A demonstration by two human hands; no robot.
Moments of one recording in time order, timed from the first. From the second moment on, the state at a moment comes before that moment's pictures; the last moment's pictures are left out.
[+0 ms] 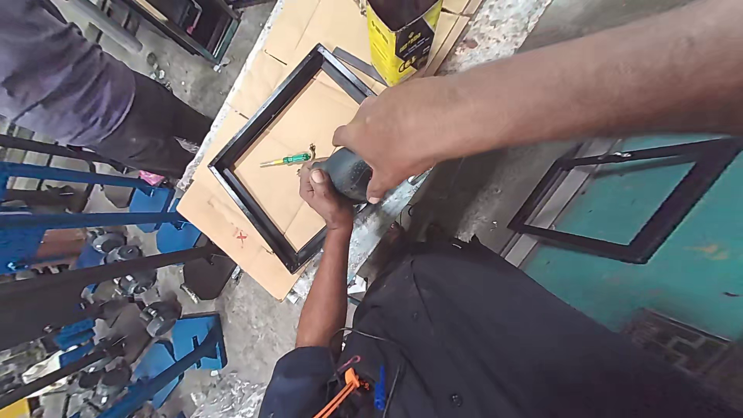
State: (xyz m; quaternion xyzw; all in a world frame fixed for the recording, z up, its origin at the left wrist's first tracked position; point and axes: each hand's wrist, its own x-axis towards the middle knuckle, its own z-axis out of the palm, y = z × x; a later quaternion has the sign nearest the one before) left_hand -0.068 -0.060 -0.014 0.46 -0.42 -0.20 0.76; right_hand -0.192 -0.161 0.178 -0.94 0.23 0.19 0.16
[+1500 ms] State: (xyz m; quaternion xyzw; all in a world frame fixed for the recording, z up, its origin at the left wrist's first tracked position) left_hand -0.063 -0.060 -0.005 0.43 -0.44 -0.21 0.76; right_hand -0.183 -0.166 0.182 -0.86 0.30 0.25 0.31
